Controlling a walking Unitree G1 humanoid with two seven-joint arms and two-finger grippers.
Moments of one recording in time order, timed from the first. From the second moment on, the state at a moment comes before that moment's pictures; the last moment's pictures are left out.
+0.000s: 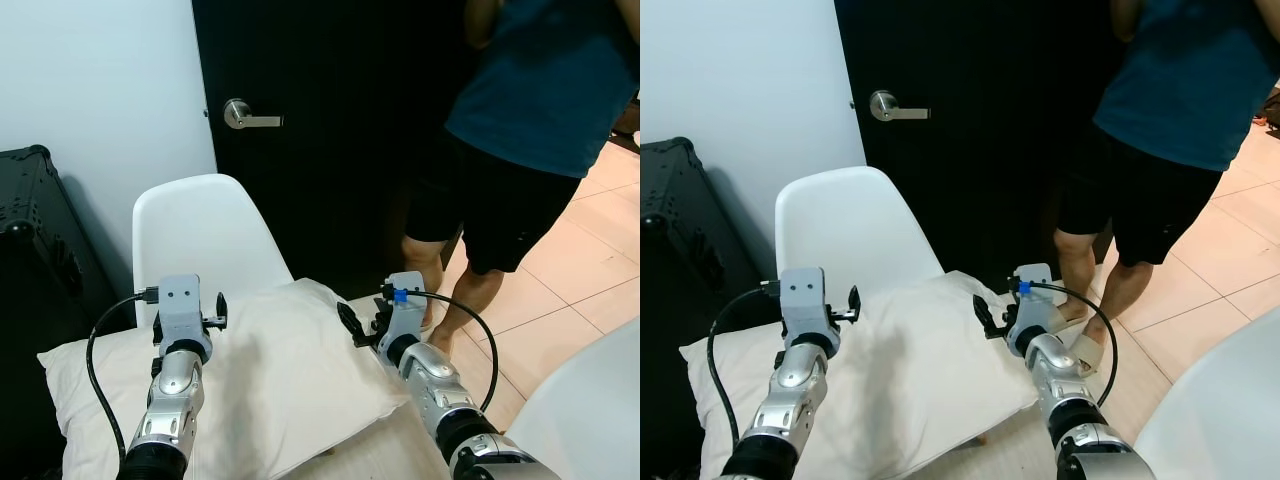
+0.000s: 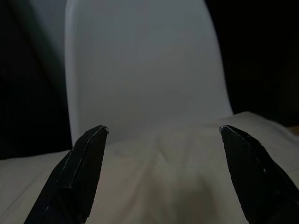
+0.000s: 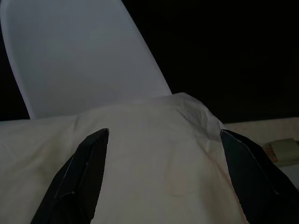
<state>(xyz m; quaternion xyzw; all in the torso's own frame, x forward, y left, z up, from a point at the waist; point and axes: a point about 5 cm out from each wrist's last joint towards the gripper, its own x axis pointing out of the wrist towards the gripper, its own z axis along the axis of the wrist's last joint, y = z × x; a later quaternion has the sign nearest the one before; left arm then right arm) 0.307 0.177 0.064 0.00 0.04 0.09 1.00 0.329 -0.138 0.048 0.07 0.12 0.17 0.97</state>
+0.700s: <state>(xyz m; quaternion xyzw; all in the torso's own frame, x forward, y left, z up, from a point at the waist) 0.285 0.189 0.025 0.02 0.12 0.09 0.99 0.311 -0.139 0.020 0.02 0.19 0.16 0.97</state>
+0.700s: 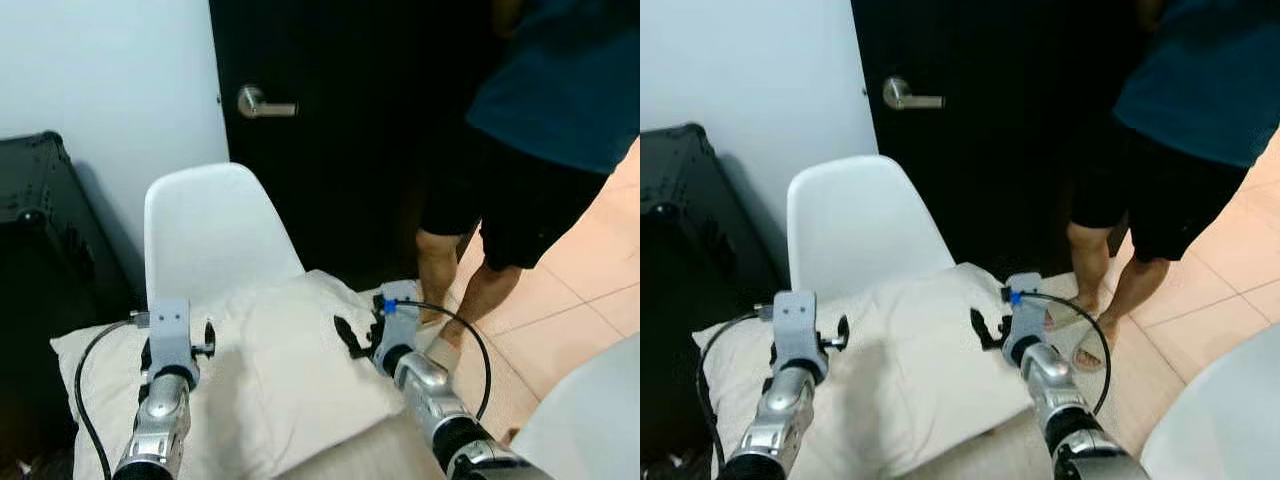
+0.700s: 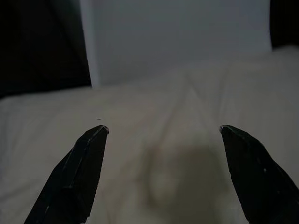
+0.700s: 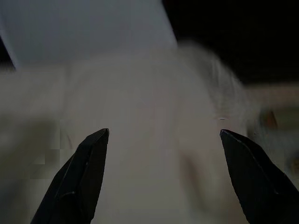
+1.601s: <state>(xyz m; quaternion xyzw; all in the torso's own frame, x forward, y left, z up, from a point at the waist) 0.285 0.186 0.036 0.03 0.09 0.08 0.99 0.307 -0.144 0.014 0.02 0.21 0.15 0.97</state>
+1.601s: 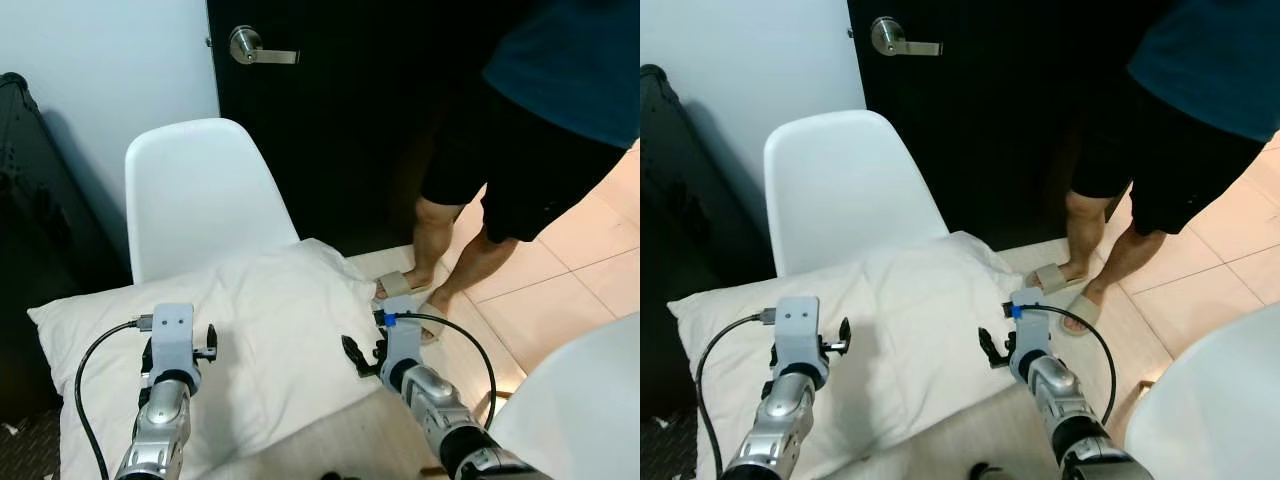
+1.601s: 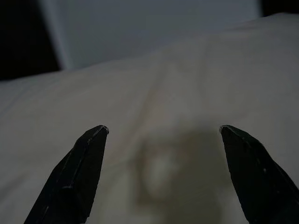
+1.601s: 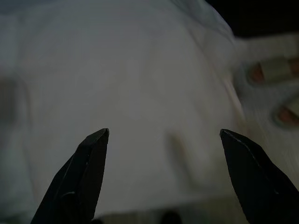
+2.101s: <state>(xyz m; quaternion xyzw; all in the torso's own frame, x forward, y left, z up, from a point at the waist) 0.290 0.175 0.040 0.03 0.08 0.06 0.99 0.298 -0.149 0.005 0.03 0.23 0.14 0.96</state>
